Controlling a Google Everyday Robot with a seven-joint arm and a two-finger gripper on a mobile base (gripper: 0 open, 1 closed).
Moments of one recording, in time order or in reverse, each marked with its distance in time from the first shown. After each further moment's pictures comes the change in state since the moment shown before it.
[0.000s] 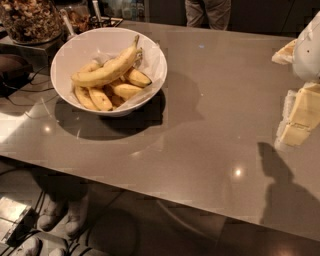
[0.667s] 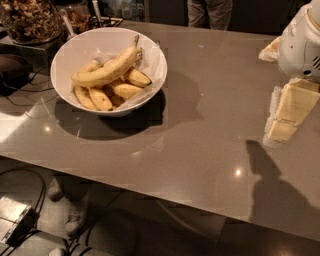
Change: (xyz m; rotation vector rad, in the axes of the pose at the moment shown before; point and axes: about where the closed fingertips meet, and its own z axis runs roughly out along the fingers) arm -0.020 -0.001 0.002 -0.013 -0.005 -0.033
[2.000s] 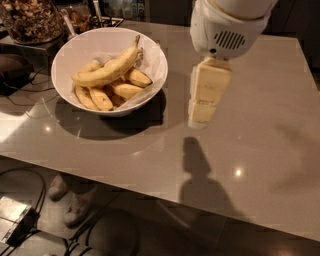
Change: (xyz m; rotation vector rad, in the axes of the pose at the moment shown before) arm -0.130 0.003 -0.005 0.071 -0.013 -0.134
